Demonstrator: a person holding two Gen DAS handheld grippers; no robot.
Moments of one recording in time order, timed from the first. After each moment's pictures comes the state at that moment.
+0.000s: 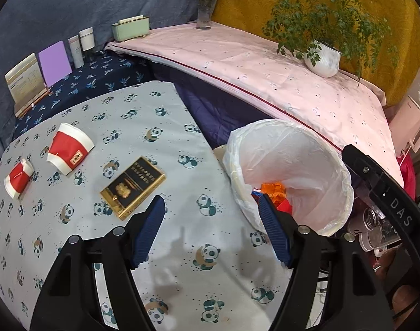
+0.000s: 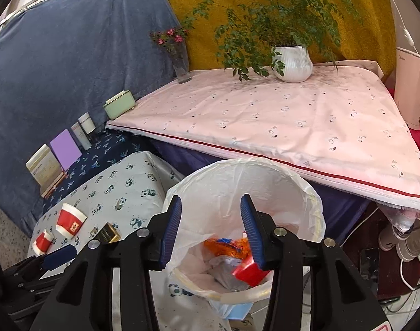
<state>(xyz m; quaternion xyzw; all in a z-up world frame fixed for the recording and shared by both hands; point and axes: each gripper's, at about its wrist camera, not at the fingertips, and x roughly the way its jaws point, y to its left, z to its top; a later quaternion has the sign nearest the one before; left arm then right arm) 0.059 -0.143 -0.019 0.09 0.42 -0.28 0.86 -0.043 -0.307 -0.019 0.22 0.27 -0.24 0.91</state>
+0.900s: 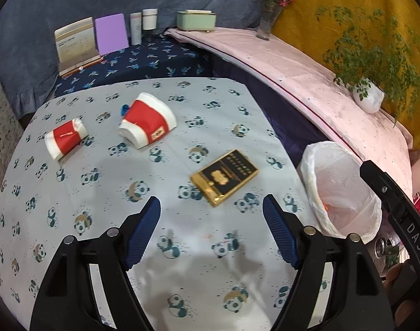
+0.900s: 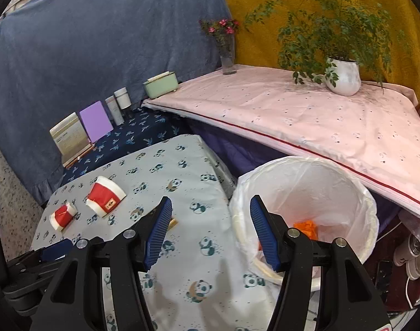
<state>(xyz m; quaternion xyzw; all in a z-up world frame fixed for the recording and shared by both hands) 0.095 -0.023 -0.022 0.01 0.44 -0.19 0.88 0.009 -0.208 -0.008 0.17 0.30 -0.16 0.93</state>
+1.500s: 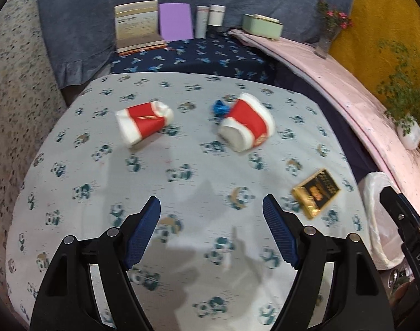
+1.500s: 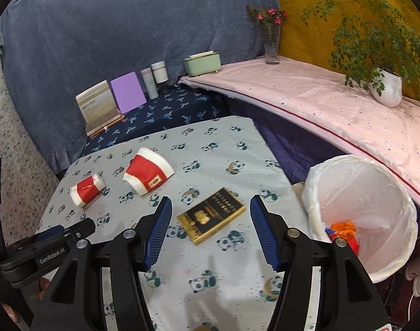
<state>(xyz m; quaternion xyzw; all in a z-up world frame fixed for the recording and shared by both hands) 0.130 0.087 -0.041 -0.03 0.44 -0.07 0.89 0.063 -0.117 -0.021 0.12 0.33 -0.09 0.93</state>
